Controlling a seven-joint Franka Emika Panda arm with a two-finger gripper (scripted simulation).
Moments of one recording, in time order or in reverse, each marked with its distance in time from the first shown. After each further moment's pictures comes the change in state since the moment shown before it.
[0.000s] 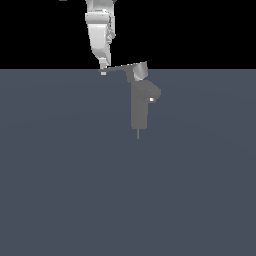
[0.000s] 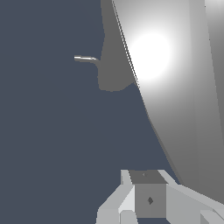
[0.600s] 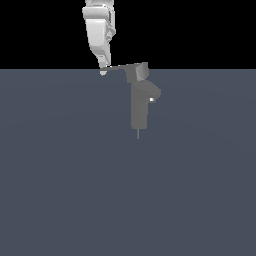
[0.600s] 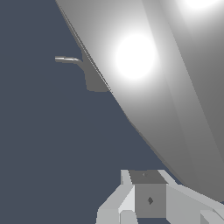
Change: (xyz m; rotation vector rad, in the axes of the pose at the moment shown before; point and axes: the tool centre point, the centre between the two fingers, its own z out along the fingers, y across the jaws) arm 0.002 0.027 0.002 -0.004 0.001 0.004
